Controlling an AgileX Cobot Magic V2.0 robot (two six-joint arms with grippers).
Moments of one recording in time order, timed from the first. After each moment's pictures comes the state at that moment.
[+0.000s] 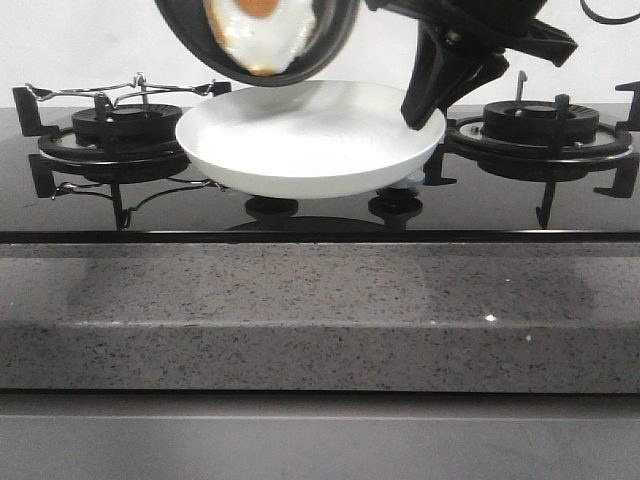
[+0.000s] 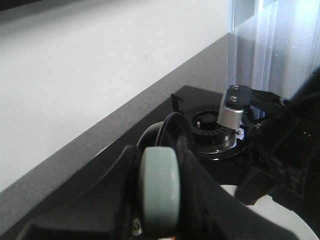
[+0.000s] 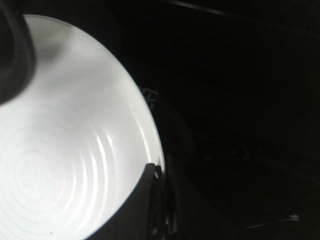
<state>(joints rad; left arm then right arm) -0.25 1.37 -1.31 -1.30 0.69 1.55 0.34 1.68 -1.40 0.33 0.77 -0.06</state>
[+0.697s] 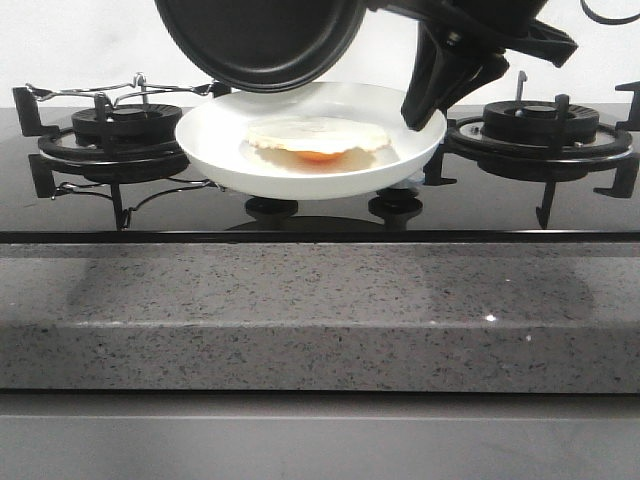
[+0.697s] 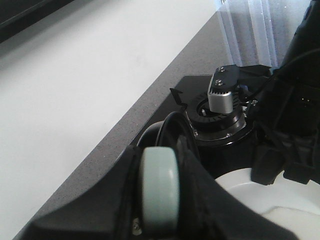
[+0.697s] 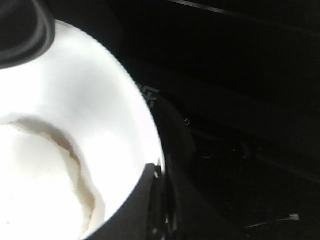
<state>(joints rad) -0.29 1.37 -1.31 -1.25 0.67 1.73 0.34 1.68 -1.40 0.33 0.78 -0.06</state>
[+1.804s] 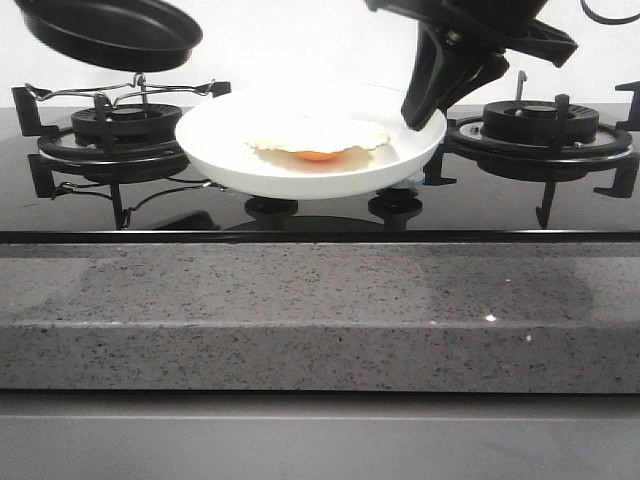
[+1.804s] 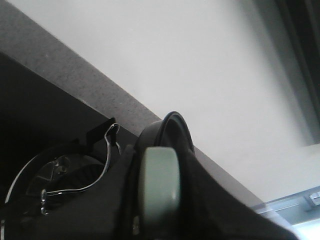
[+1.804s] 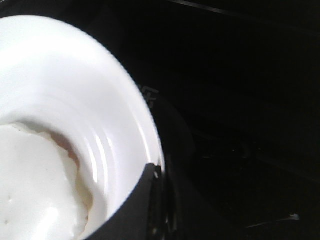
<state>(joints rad) 0.31 1.74 -1.31 -1.70 0.86 0.93 0.34 1.68 -1.40 0.33 0.78 -0.06</state>
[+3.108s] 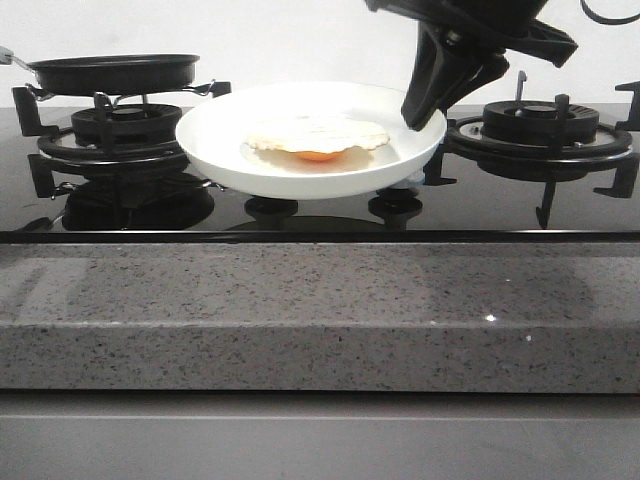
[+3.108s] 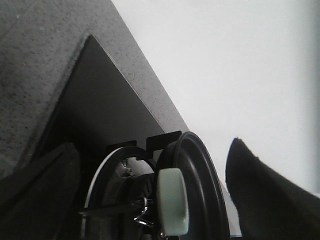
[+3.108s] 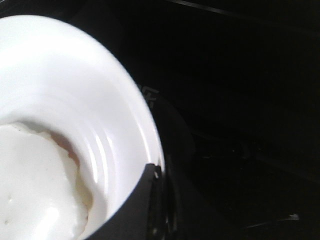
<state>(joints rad) 0.42 1.88 -1.31 -1.71 0.90 0.85 0.34 1.68 -1.40 0.33 0.78 -0.06</state>
